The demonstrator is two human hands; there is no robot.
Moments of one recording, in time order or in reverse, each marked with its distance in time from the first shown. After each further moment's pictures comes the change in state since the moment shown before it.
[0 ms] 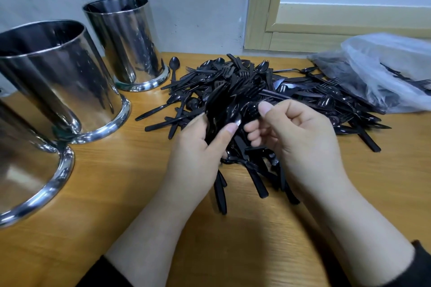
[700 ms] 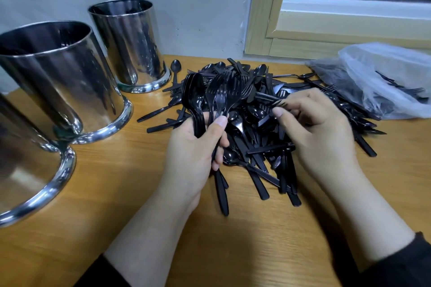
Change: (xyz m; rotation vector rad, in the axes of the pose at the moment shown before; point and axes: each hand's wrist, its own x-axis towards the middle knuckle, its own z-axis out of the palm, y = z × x) left_hand 0.004 0.000 -0.004 -0.402 0.022 -0.230; right_hand 0.024 0.008 -0.038 -0.801 0.060 -0.553
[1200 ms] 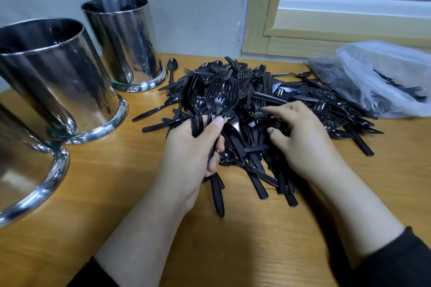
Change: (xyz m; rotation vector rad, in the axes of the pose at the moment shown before) left_hand 0.000 -0.001 -0.001 -0.016 -0.065 -0.072; right_hand 0.000 0.030 0.011 -0.263 -0.300 0.223
